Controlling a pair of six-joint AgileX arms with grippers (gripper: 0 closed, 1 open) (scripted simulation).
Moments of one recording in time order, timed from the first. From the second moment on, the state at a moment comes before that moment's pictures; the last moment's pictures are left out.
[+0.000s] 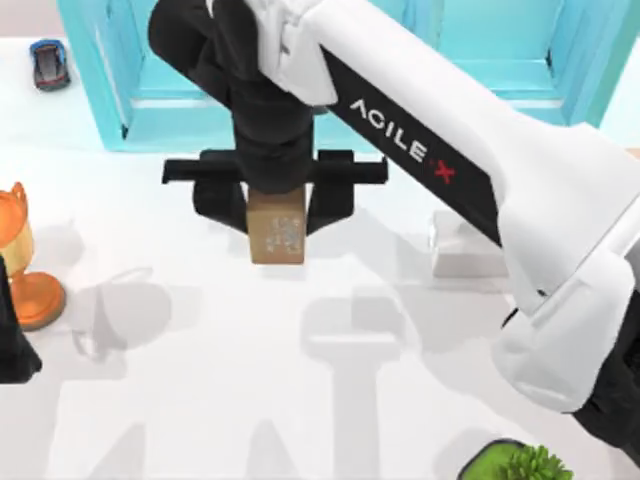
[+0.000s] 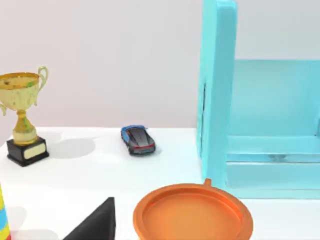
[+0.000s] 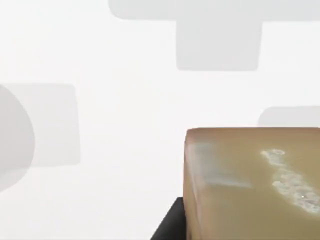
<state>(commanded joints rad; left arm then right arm) 0.00 0.00 0.00 0.00 0.00 0.00 0.82 2.68 2.86 -1.67 0.08 0.84</state>
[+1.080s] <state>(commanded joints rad) 0.00 0.00 0.00 0.00 0.00 0.00 0.29 2.23 2.40 -1.44 0.06 0.48</state>
